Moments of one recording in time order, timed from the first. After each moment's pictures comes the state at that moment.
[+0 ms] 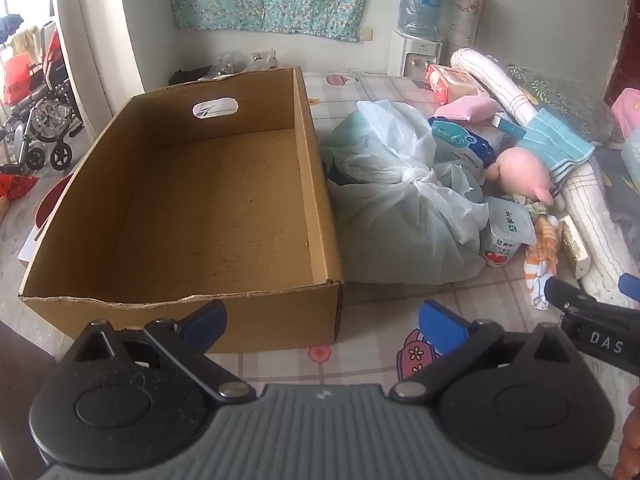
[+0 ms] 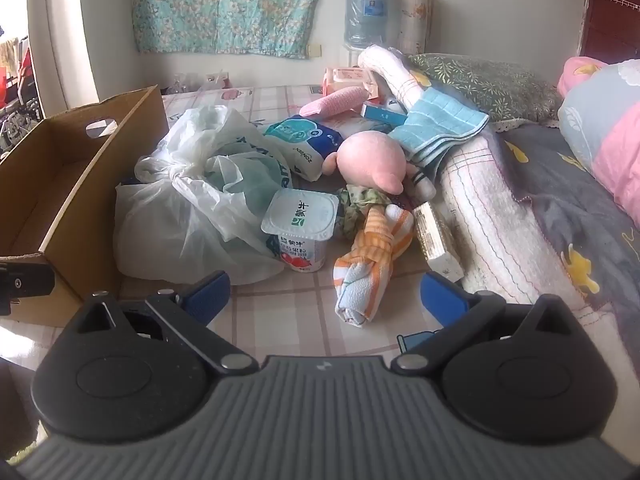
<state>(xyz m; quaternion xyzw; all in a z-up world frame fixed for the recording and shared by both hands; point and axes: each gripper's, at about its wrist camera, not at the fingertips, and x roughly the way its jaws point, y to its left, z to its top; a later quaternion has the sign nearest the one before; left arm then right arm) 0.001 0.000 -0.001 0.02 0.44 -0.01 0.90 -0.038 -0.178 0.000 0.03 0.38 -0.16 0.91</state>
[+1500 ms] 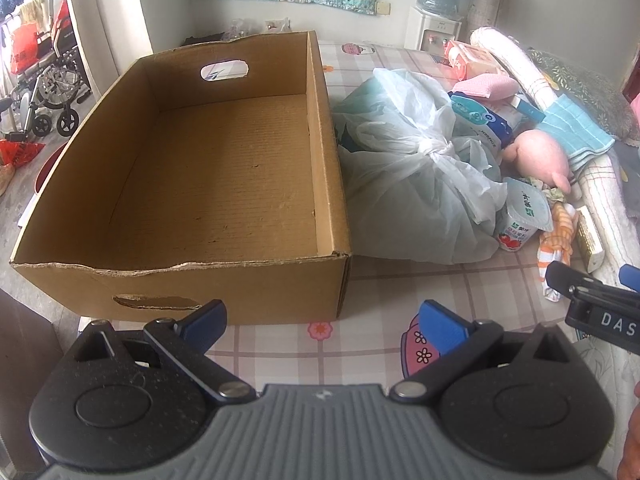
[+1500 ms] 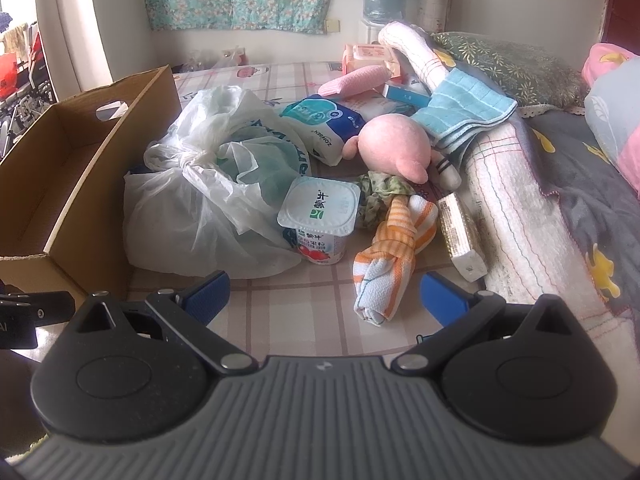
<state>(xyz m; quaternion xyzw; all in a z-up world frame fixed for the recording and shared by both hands) 0.007 0.001 -0.014 0.00 0.48 0.01 0.88 -0.014 -0.181 -0.002 0.04 0.41 -0.12 0.90</state>
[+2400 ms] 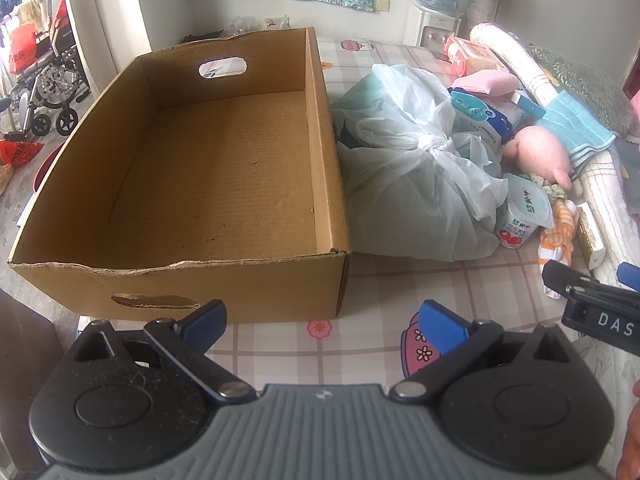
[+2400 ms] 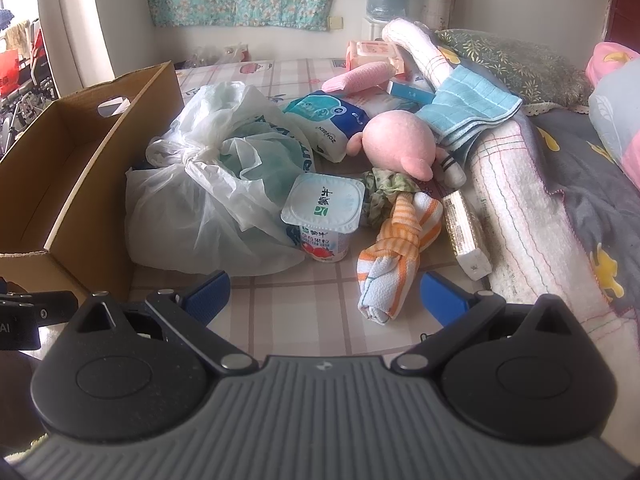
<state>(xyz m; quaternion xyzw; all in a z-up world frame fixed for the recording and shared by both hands) 0.009 0.000 -0.017 0.00 0.49 0.01 0.87 -0.012 -0.179 -0.004 0.04 0.41 -0.12 0.90</state>
